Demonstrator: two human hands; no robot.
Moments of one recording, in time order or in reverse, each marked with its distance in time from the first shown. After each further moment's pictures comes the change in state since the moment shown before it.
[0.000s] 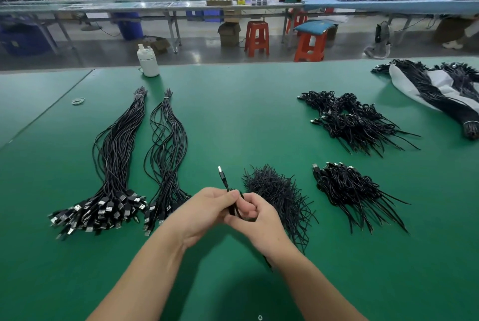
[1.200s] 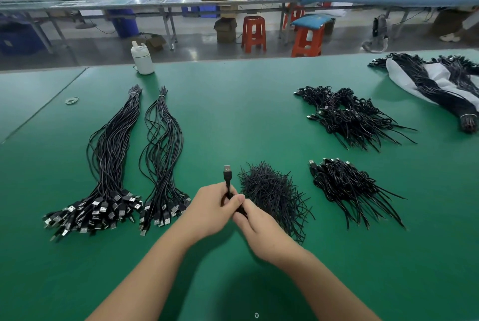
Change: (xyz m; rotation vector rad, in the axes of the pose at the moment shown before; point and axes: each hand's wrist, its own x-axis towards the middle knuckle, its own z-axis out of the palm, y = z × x) left_hand 0.030 -0.023 -0.002 0.902 0.332 0.242; right_hand -0.004 0.001 -0.018 -0.585 -0.193 -0.022
